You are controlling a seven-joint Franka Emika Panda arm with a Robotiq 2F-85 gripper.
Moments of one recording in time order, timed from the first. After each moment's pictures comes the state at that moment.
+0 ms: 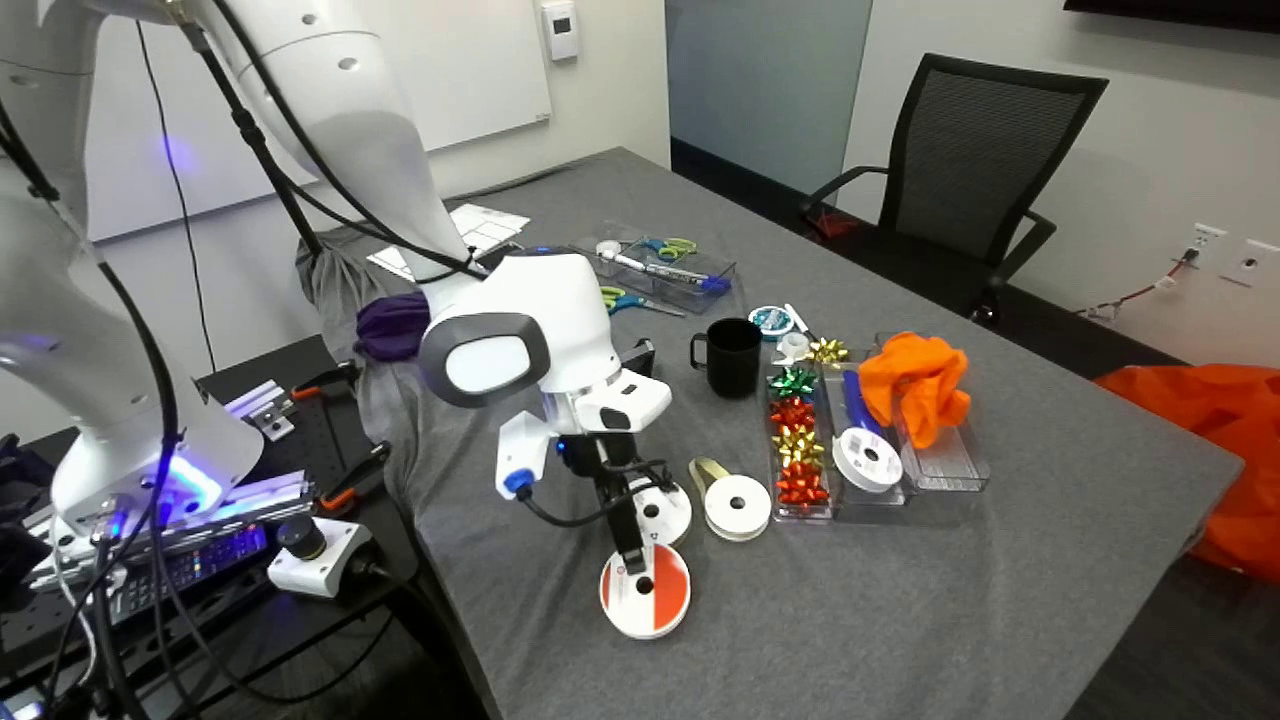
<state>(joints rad) -0.17 0.66 -0.58 -2.22 -0.36 3.00 0.02</state>
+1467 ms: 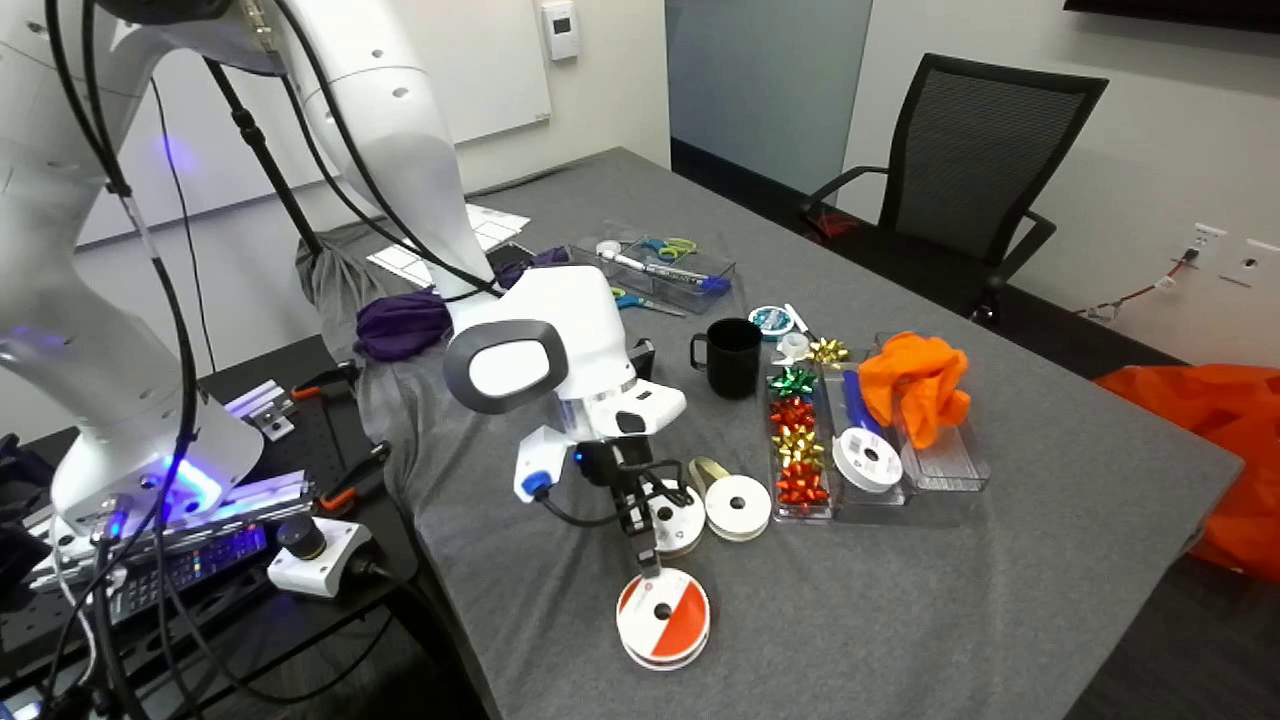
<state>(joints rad) -0.02 0.82 -0.72 -2.16 -0.26 3.03 0.03</state>
